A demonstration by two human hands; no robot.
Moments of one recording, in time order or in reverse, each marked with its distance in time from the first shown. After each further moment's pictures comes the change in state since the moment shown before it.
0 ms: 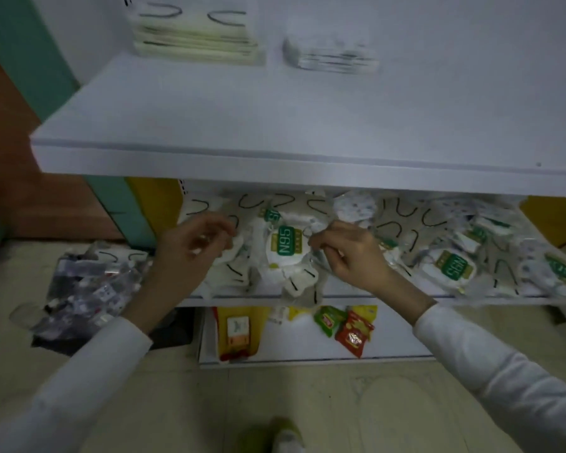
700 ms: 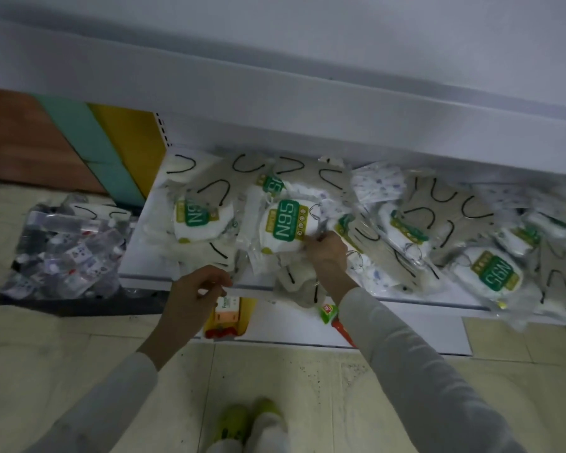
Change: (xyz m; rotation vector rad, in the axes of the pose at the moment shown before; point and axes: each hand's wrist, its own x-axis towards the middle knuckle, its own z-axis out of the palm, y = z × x) left_hand -0.063 -0.172 0.084 0.086 -0.045 -0.582; right_hand -0.043 0.110 0.175 0.126 -0.235 1.581
